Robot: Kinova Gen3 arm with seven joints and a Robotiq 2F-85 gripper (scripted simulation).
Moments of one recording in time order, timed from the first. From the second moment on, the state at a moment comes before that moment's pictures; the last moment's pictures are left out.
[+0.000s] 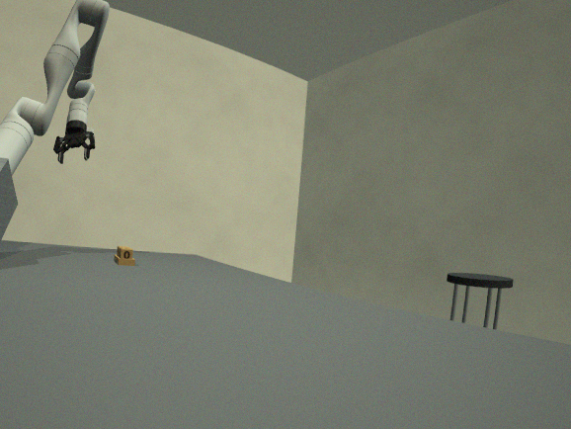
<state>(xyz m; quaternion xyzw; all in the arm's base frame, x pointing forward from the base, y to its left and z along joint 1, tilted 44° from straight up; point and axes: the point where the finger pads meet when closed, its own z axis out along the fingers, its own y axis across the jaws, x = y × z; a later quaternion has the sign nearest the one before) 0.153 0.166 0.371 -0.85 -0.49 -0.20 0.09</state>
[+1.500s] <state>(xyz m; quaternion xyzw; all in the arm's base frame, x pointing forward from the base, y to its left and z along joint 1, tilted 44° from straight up) 0.345 -0.005 0.108 -0.69 -0.63 -0.31 0.18</state>
